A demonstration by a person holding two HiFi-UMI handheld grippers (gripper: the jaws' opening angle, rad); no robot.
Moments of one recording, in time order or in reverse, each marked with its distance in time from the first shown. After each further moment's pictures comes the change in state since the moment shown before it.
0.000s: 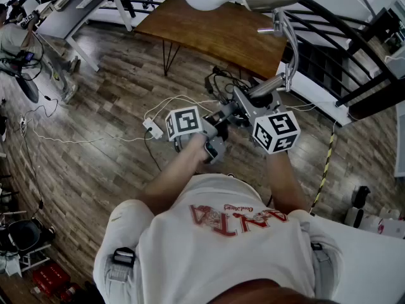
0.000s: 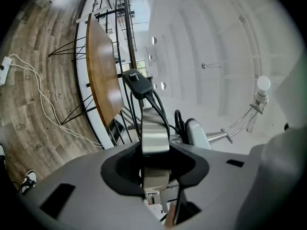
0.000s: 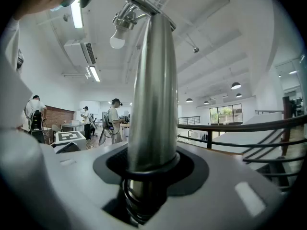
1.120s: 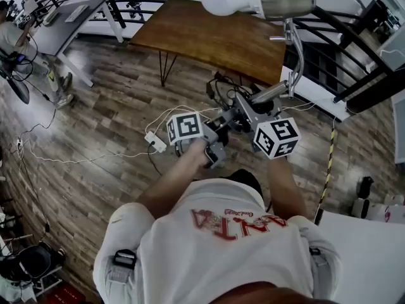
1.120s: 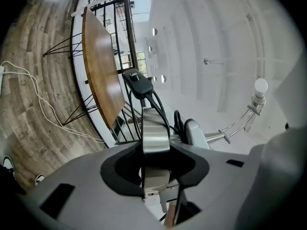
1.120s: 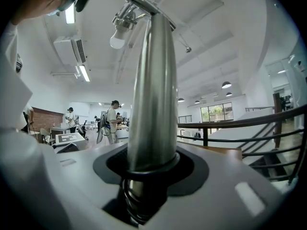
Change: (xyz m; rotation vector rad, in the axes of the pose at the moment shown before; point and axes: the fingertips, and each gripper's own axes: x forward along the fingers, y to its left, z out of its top) left arm -0.021 0.028 0.054 -0.014 0.112 -0.011; right arm 0.059 0.008 -0.013 0.060 -0.004 -0.105
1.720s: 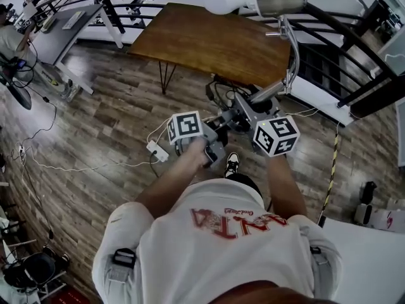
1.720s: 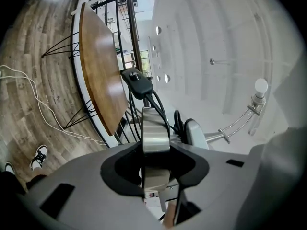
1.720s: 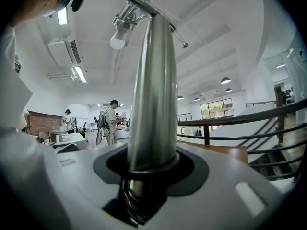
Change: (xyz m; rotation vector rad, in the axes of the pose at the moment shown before) left arm 0.038 0.025 0.064 -0.023 0.015 0.034; right arm 0.065 -0.050 -0.002 0.040 0.011 0.007
